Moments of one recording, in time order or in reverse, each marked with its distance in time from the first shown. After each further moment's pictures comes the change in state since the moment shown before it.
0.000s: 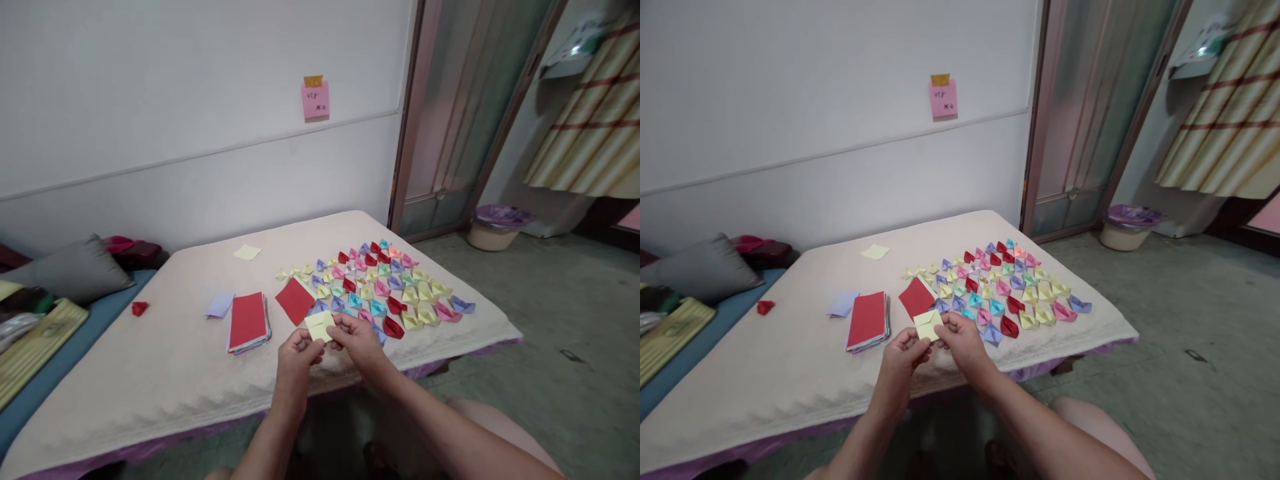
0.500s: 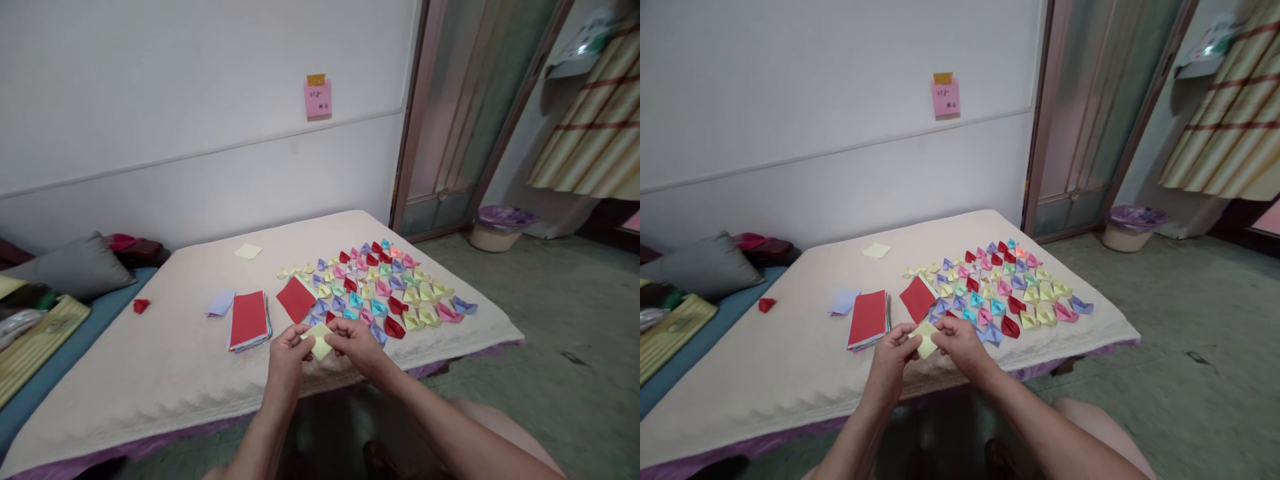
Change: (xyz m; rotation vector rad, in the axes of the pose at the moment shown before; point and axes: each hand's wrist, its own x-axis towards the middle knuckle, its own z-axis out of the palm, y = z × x) left_hand 0.006 0.007 -0.015 0.057 0.048 0.058; right_hand -0.003 -0.005 -0.001 -0.091 -0.149 0.002
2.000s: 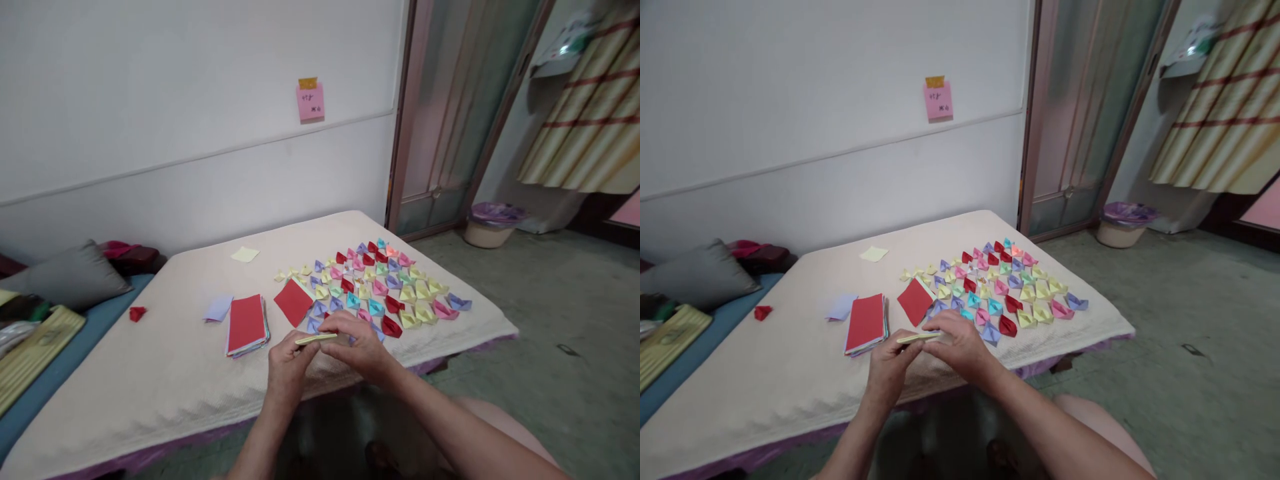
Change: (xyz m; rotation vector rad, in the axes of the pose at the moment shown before) left_hand -0.006 0.012 -0.003 0.441 -0.152 0.424; right_hand -0.008 -0.018 -0.012 -0.423 -0.022 -0.562
